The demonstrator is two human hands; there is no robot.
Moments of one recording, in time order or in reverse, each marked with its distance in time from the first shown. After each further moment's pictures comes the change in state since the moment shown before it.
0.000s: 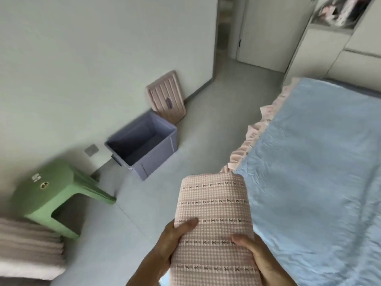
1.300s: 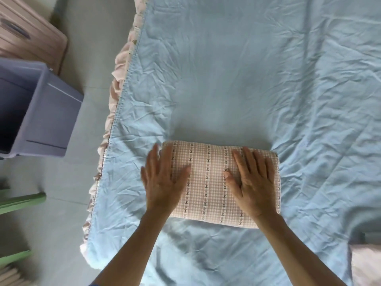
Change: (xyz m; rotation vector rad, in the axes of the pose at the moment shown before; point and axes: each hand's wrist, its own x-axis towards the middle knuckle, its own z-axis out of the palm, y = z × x) left_hand 0.264 -0.229 0.120 1.439 0.246 0.655; right_hand 0.075 0.202 -0.312 -1.461 1.099 -0.377
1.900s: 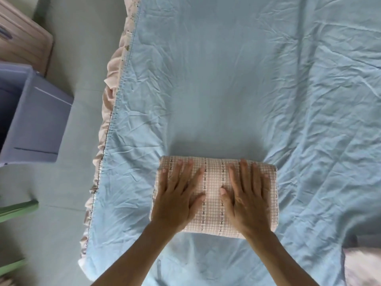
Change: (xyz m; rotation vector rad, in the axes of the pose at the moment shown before) left_hand -0.008 0.010 0.004 0.326 -0.173 0.591; right_hand -0.017 -0.024 -0.005 -0.043 -0.121 0.128
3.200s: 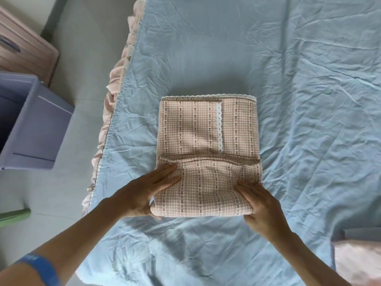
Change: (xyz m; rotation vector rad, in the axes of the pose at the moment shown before) left_hand 0.000 -0.089 -0.037 -0.212 -0.442 0.296; right_hand -0.017 0.072 -0.018 0.249 -0.025 -0.298
